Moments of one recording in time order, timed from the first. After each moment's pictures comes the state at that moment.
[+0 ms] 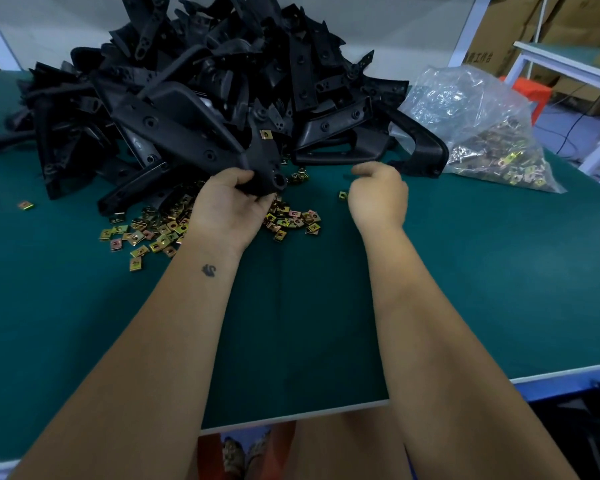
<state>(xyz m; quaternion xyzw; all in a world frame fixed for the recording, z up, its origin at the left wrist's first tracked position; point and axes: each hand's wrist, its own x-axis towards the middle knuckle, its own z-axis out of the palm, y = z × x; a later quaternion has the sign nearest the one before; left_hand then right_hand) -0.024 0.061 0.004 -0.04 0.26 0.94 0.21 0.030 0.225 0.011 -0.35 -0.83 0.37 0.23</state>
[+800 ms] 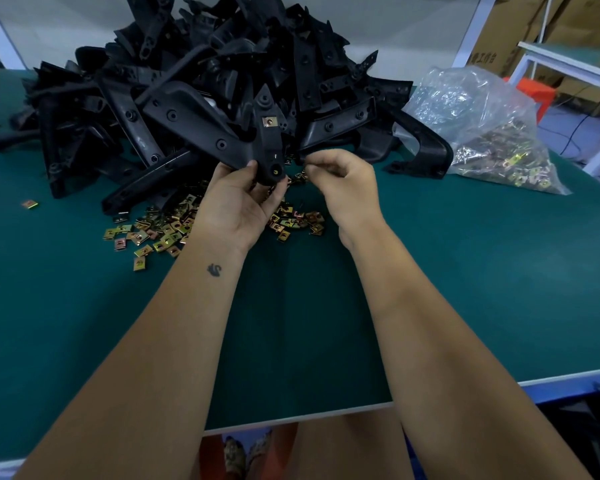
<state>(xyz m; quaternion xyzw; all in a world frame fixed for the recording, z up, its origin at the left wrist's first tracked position) -0.016 0.061 0.007 0.00 0.33 0.92 0.19 0.025 0.192 0.010 -0.12 -0.72 0.62 0.28</state>
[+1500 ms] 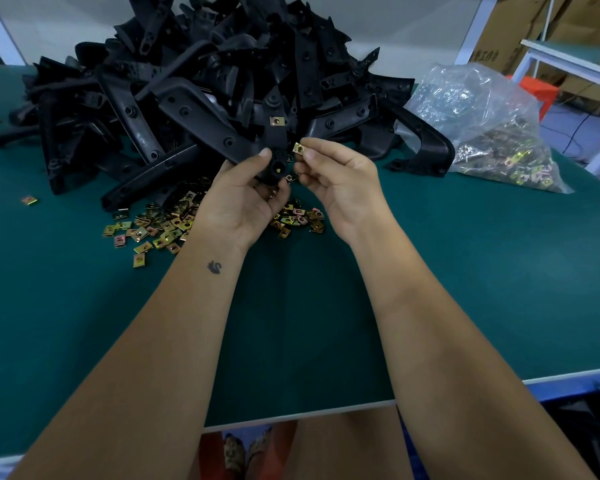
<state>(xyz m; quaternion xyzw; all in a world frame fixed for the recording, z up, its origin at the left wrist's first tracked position) -0.014 0.059 0.010 0.04 0.34 0.91 0.22 0.031 0.188 0.020 -0.05 -0.55 0.81 0.18</state>
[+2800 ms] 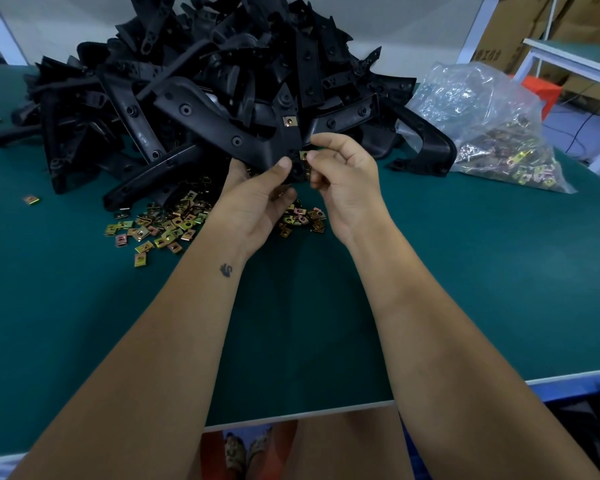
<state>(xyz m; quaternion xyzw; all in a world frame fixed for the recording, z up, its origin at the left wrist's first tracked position) -0.012 0.069 0.007 0.09 0.44 0.88 0.18 0.028 0.183 0.020 -0.08 -0.59 0.77 0.23</state>
